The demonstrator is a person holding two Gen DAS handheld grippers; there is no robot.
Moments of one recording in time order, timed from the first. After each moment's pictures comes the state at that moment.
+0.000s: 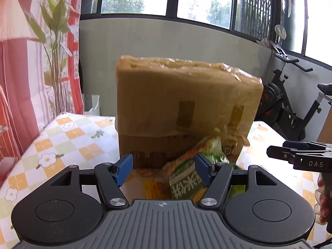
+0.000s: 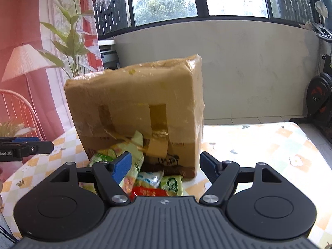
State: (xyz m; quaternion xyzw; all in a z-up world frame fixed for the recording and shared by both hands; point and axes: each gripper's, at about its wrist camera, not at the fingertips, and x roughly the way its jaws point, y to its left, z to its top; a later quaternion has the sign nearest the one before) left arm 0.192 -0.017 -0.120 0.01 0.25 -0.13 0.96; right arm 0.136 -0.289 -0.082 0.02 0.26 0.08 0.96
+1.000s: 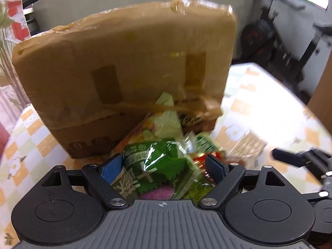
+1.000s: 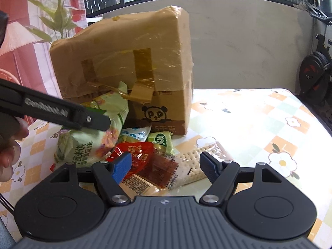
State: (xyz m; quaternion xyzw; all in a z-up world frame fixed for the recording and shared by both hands) left arm 0.265 -0.147 -0.147 0.13 0.39 -0.14 0.90; right arm 0.124 -0.299 -0.130 0.03 0.32 0.05 0.95
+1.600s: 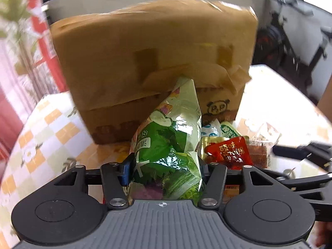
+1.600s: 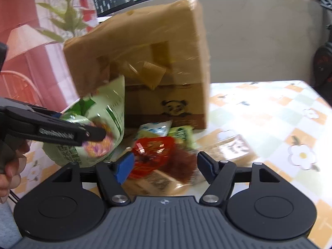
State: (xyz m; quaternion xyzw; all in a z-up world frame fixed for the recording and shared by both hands) left arm 0.244 -0.088 -0.160 0.09 0.37 -0.13 0.92; right arm 0.131 -0.286 -0.134 0.05 0.34 0.11 0.93
